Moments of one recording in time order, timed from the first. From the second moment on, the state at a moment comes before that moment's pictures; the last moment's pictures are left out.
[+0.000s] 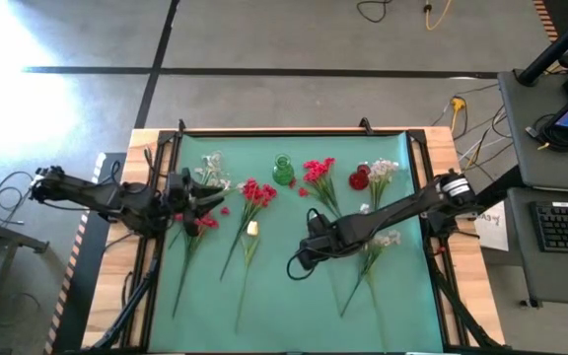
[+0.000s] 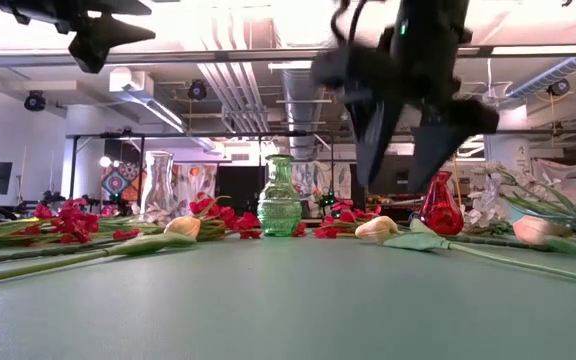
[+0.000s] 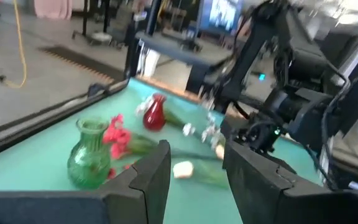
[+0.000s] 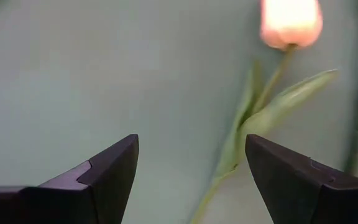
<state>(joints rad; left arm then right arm) -0.27 0.54 0.51 -0.11 -0.53 -0.37 0.27 1.88 1.36 -0.85 0.18 1.30</state>
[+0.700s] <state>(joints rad) -0.27 0.65 0.54 -0.16 -0.54 -0.38 0.22 2.01 1.35 -0.93 0.13 1.26</state>
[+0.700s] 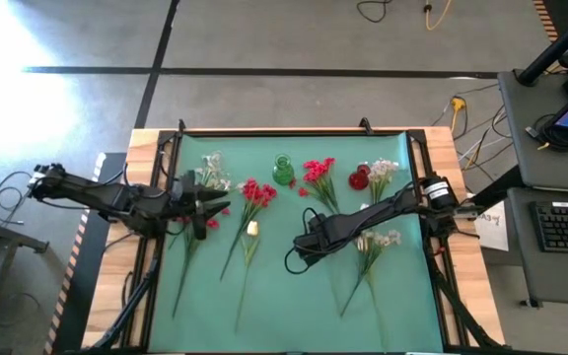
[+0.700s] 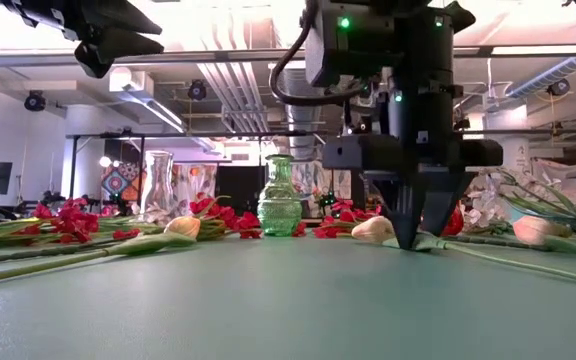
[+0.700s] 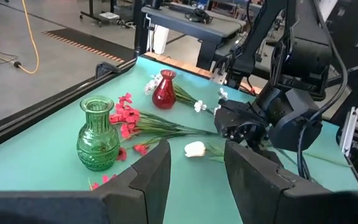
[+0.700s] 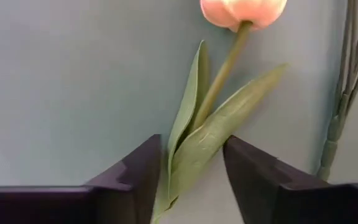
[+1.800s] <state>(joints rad) -0.28 0.71 0.54 -0.15 -0.54 -0.40 0.21 1.71 1.34 -0.49 0.43 0.90</state>
